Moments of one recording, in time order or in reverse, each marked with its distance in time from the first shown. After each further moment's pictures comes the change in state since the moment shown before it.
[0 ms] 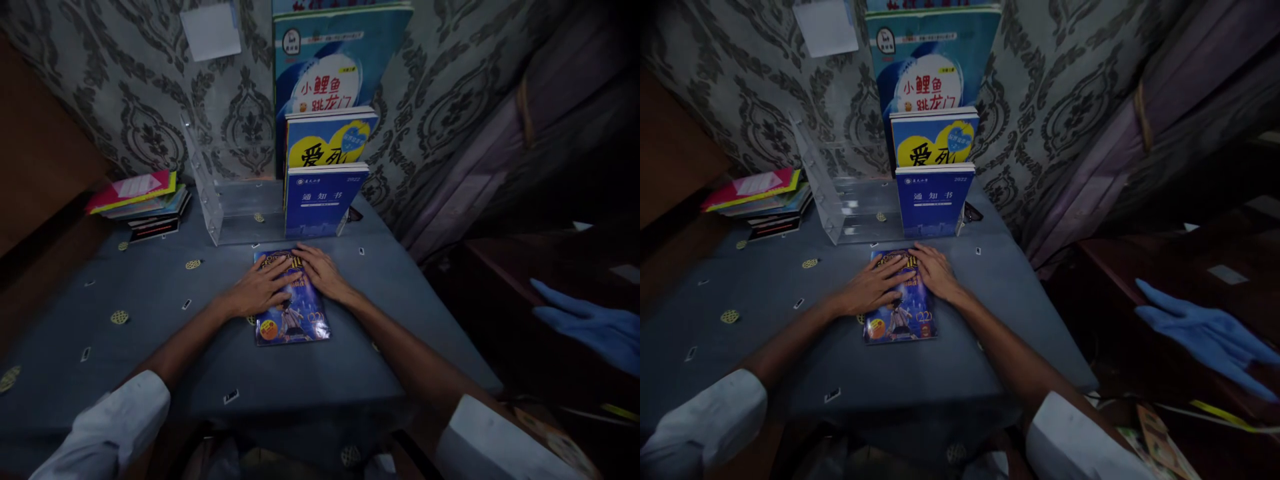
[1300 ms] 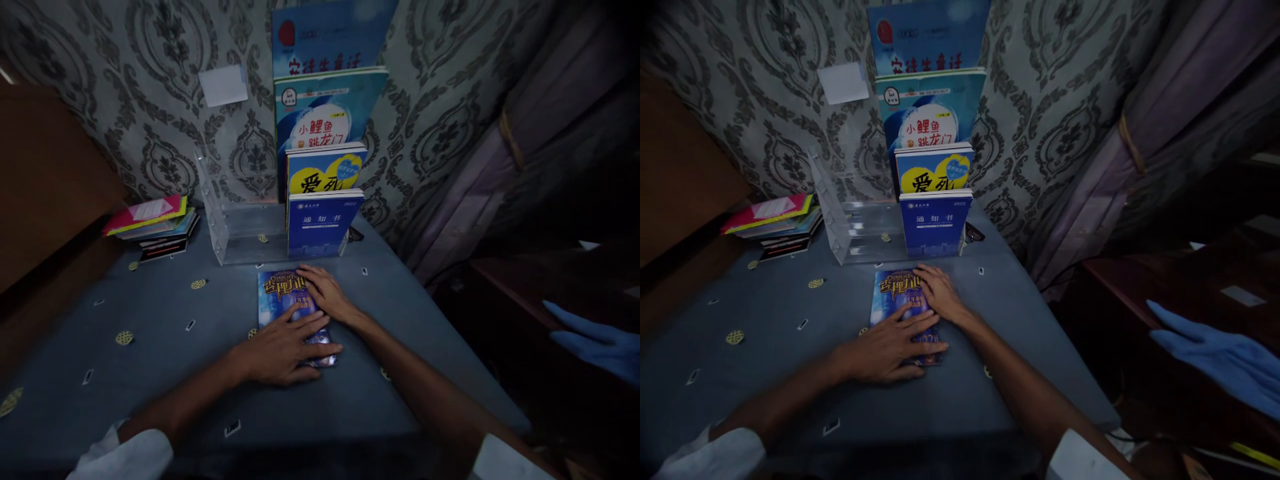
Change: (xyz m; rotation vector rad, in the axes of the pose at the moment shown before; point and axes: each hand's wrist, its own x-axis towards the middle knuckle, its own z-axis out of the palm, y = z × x) left_hand -0.011 0.067 -0.004 -0.092 0.022 0.285; right_hand 0.000 0.005 -0.003 0.036 0.040 -0.094
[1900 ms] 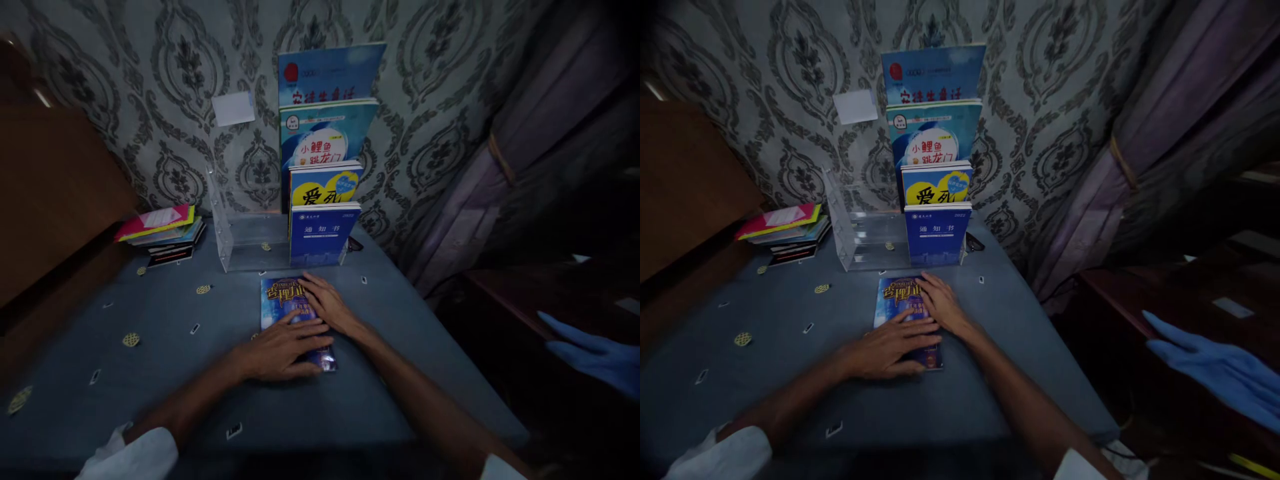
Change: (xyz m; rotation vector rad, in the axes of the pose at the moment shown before) left_hand -0.001 -0.004 -0.005 -0.190 0.042 -0.061; right_hand -0.006 -0.005 0.000 -0.105 -0.030 0.021
